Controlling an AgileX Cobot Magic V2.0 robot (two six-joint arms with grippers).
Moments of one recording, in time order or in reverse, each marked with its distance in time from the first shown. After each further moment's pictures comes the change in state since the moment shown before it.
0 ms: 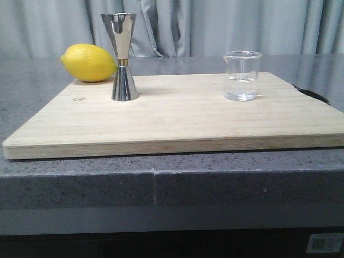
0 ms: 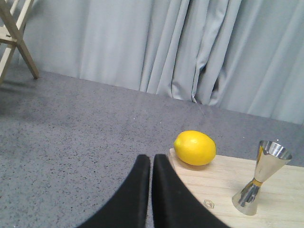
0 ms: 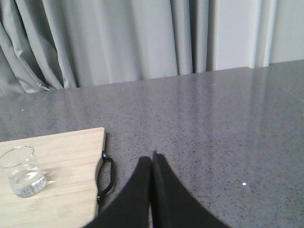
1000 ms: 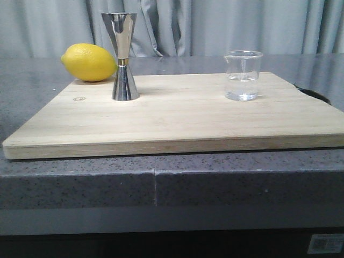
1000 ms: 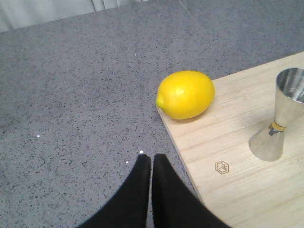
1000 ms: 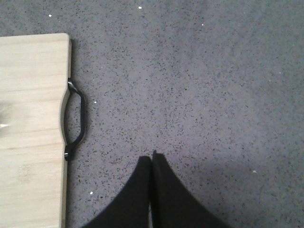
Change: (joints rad) left arm -0.135 0.705 -0.456 -0.037 0.184 0.373; right arm 0.000 0.709 -0.518 -0.011 0.396 -0.112
